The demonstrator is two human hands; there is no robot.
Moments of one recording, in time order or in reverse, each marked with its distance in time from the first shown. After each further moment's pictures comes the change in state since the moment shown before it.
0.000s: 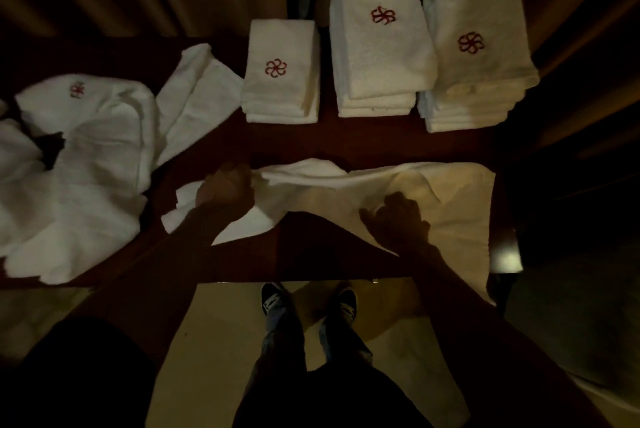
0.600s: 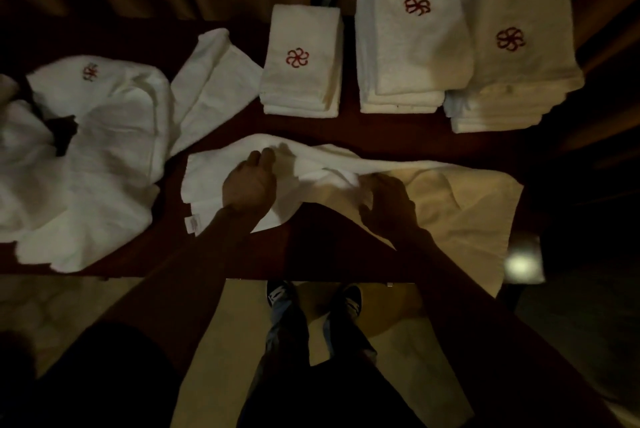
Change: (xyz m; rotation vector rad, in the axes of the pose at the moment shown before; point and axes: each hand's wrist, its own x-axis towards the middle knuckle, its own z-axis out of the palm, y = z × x) left_hand 0.007 0.010 0.017 -0.088 0.104 0.024; right_hand 0.033 -0.042 0.018 0.016 0.116 -0.381
